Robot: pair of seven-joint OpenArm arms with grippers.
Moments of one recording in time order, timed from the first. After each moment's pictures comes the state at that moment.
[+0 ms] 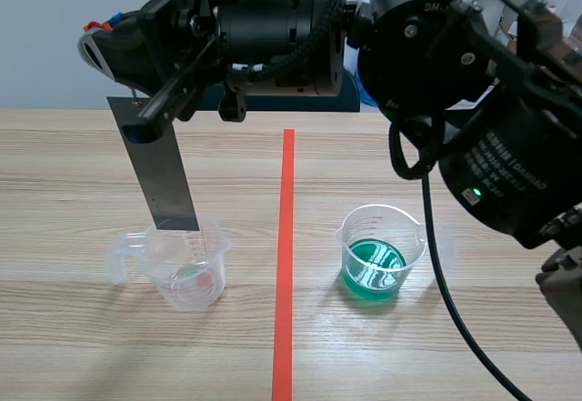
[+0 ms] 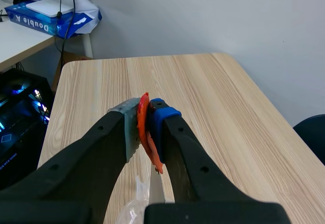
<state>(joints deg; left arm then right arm) 80.4 -35.6 -24.5 66.1 -2.2 -26.8 -89.0 19.4 11.6 -33.5 99.7 31.8 40.3 -21.6</state>
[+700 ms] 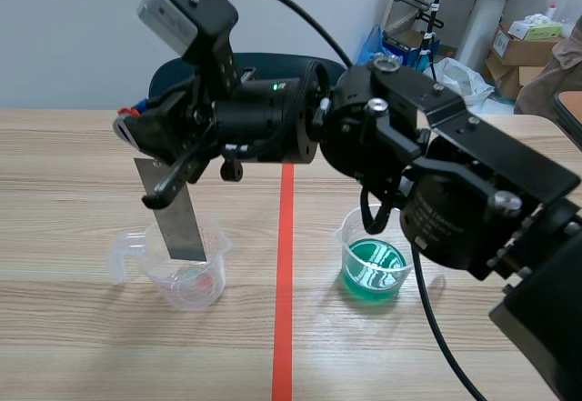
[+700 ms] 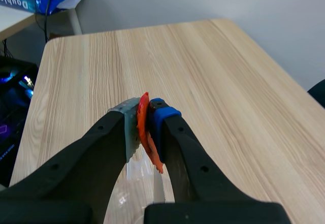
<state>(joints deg) 80.4 -35.6 -24.5 66.1 -2.2 -26.8 -89.0 19.4 7.8 -37.2 82.0 19.5 41.3 -8.4</state>
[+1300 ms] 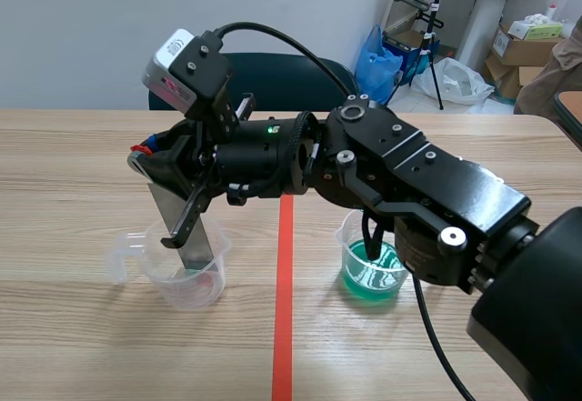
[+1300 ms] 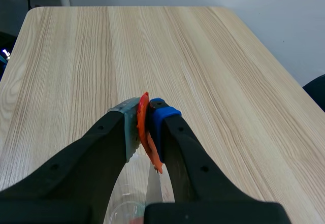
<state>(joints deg) 80.4 -35.6 -24.5 66.1 -2.2 -26.8 -89.0 19.2 5.7 -37.4 73.7 3.4 42.0 5.0</state>
